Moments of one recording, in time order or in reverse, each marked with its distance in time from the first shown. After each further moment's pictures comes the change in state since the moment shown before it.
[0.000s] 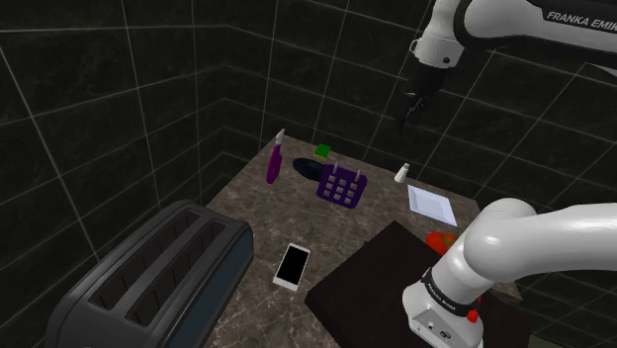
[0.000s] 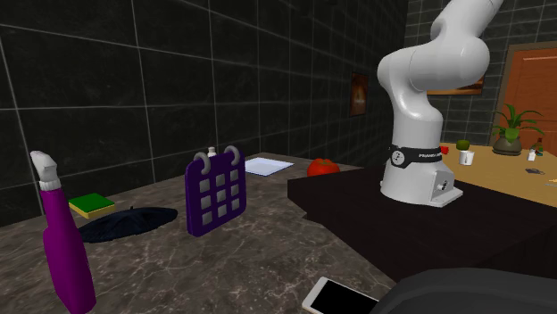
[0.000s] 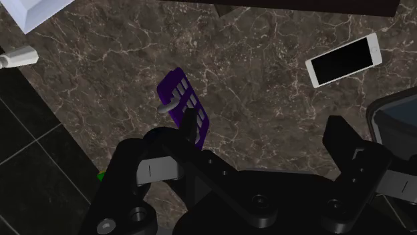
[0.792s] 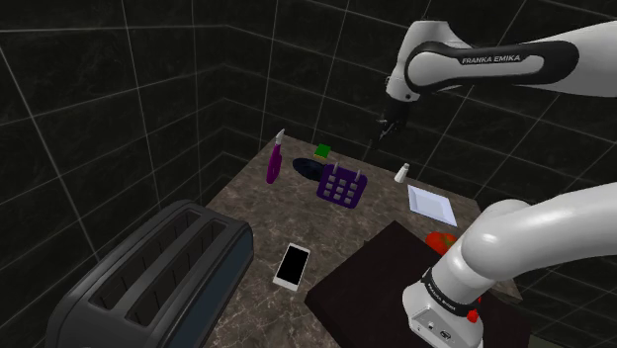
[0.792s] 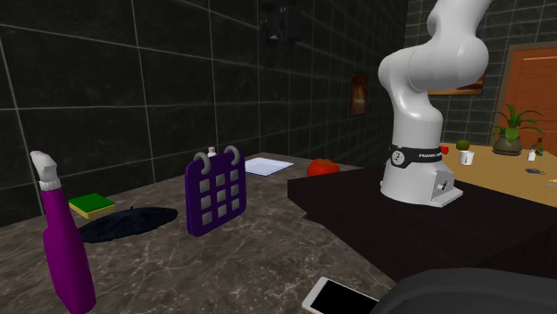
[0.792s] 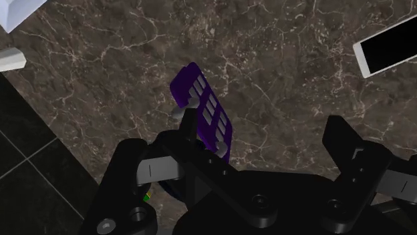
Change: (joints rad) arm -0.053 0.210 -0.090 -0.124 -0.056 0.324 -0.027
